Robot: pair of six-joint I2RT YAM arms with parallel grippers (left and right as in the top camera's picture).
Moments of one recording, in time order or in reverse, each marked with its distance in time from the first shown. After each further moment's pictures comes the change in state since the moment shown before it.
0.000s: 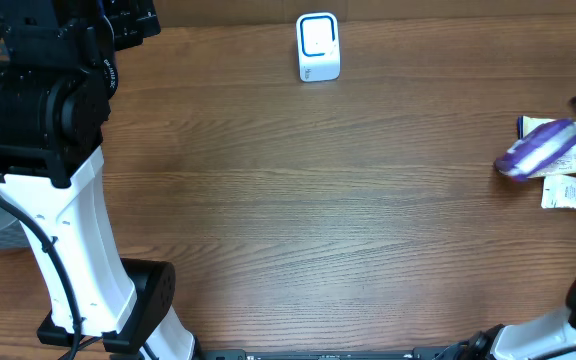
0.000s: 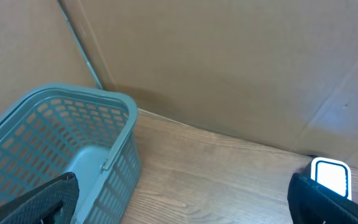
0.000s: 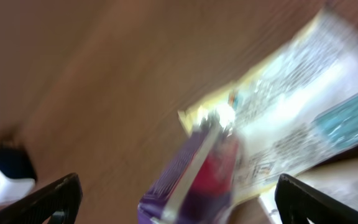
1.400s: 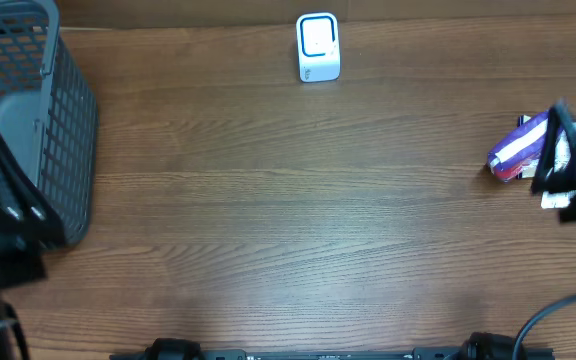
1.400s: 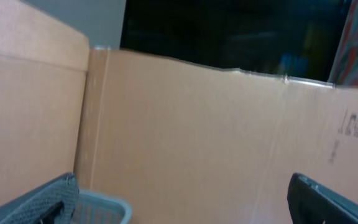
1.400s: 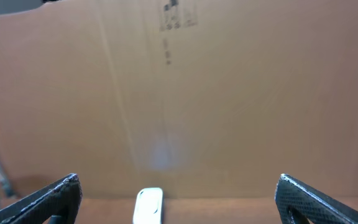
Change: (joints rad) left arm 0.006 -1.120 -1.136 0.805 0.098 0.082; right arm 0.490 -1.092 -0.288 0.265 0.090 -0.068
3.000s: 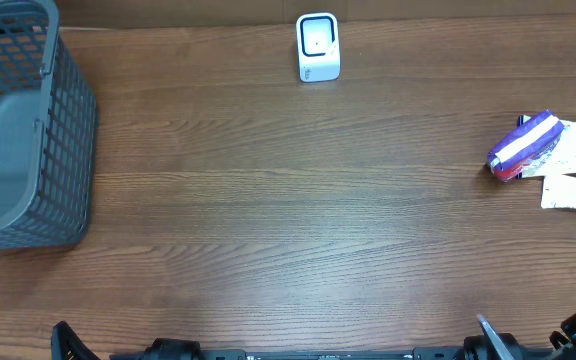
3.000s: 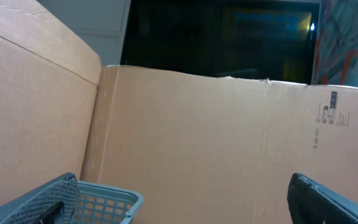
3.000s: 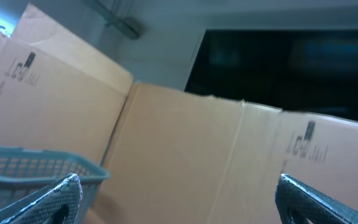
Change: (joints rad) left arm 0.013 -0.716 -0.623 0.108 0.054 0.074; right arm 0.248 -0.436 -0.302 0.371 -0.278 -0.194
